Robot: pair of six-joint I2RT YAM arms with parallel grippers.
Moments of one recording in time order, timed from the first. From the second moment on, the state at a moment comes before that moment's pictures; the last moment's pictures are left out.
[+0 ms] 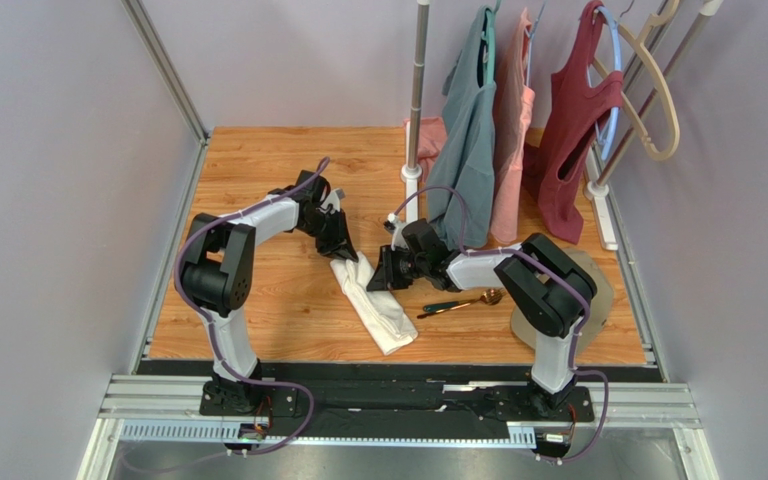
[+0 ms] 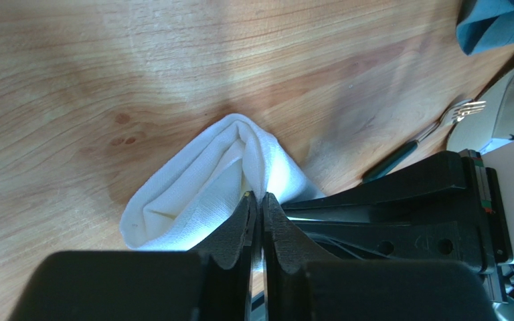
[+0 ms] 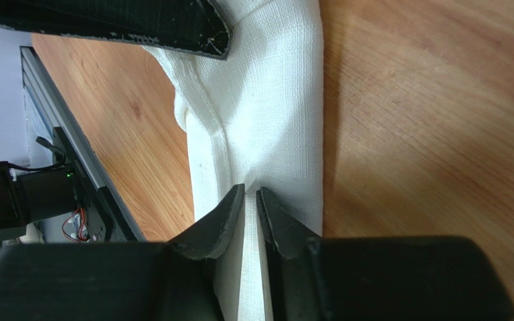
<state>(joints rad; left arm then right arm) -0.31 1.88 1.22 -0.56 0.55 -0.45 0.74 1.88 0.90 0.28 -0.45 0.65</state>
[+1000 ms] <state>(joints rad) -0.31 1.75 1.17 -0.56 0.43 -0.45 0.74 1.90 0.91 0.32 -0.48 0.55</state>
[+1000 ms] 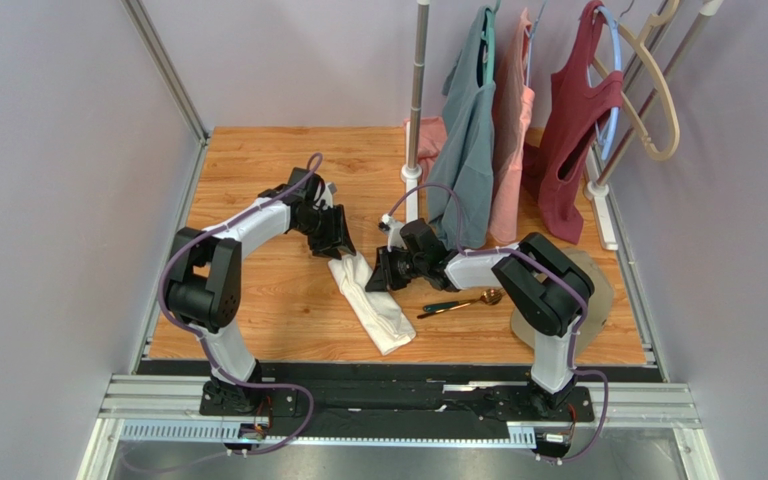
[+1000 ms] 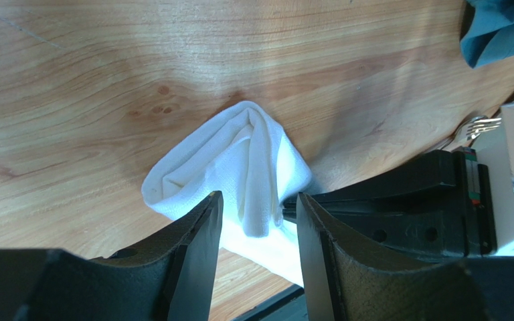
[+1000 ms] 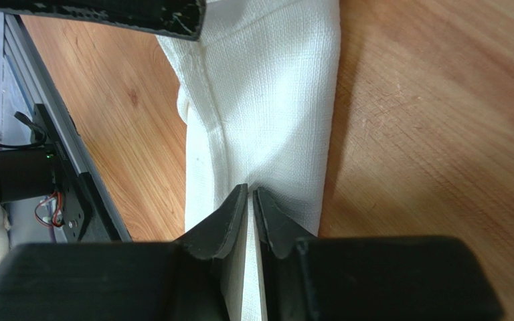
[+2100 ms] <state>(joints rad) -0.30 1.88 1.26 -0.62 0.55 -0.38 0.75 1.82 0.96 0.16 -0.39 0.28</state>
